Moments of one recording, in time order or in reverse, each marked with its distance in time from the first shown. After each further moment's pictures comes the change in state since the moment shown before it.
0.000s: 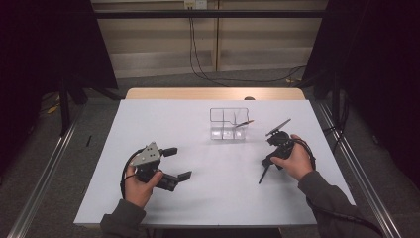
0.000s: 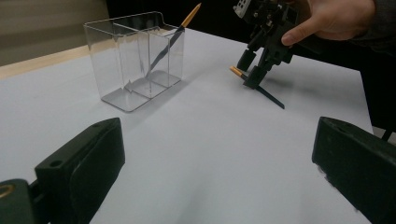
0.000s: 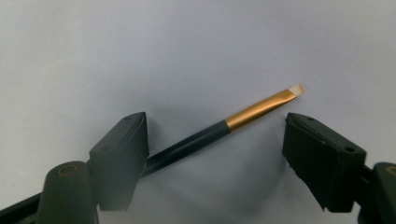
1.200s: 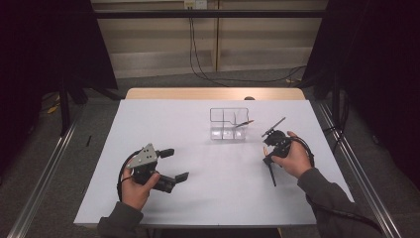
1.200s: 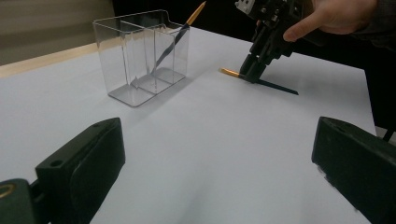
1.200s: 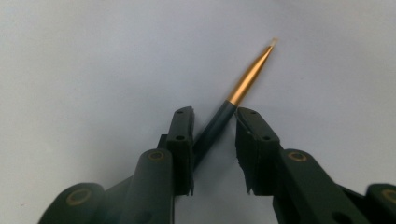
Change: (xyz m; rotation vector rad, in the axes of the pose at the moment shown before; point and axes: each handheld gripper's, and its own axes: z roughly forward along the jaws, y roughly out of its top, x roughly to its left) left arm -0.001 -0.003 -0.007 0.001 0.015 -0.003; right arm 0.006 0.007 -0.006 0.032 0.054 -0.128
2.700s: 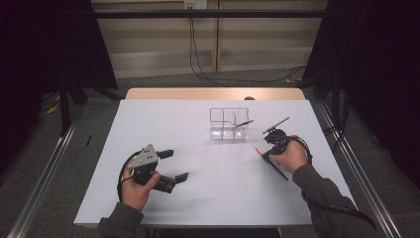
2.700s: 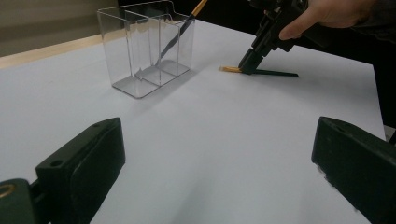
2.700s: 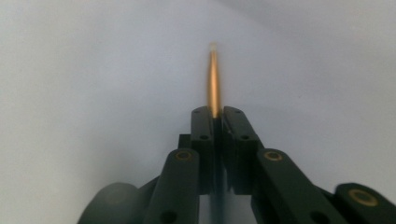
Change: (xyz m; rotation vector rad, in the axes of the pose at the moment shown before) left arm 0.000 -0.003 0.000 0.027 0.025 -0.007; right arm -0.003 0.000 0.006 -0.107 0.013 0.097
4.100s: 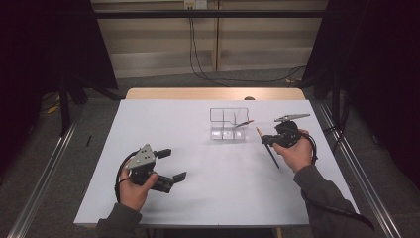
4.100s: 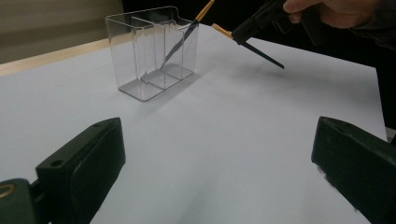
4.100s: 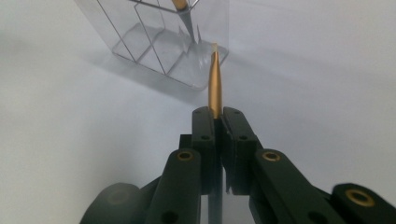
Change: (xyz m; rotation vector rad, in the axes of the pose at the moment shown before) left arm 0.000 0.002 -0.006 -0.007 0.014 0.011; right arm -0.007 0.000 -0.032 -0.406 0.038 0.086
